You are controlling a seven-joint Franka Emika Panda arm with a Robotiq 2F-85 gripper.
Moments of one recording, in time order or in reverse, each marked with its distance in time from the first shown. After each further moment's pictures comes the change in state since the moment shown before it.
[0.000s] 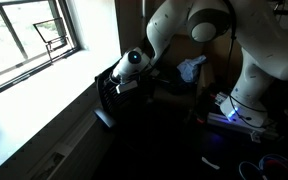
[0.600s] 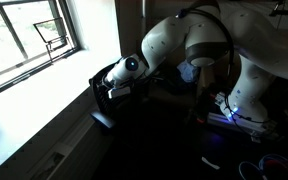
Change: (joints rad) arm 0.252 0.192 -0.270 0.058 0.362 0.178 0.006
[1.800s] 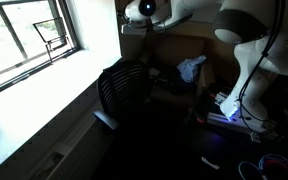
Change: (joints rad) arm 0.415 -0.185 -0.818 -0.370 -0.007 -0.249 -0.013
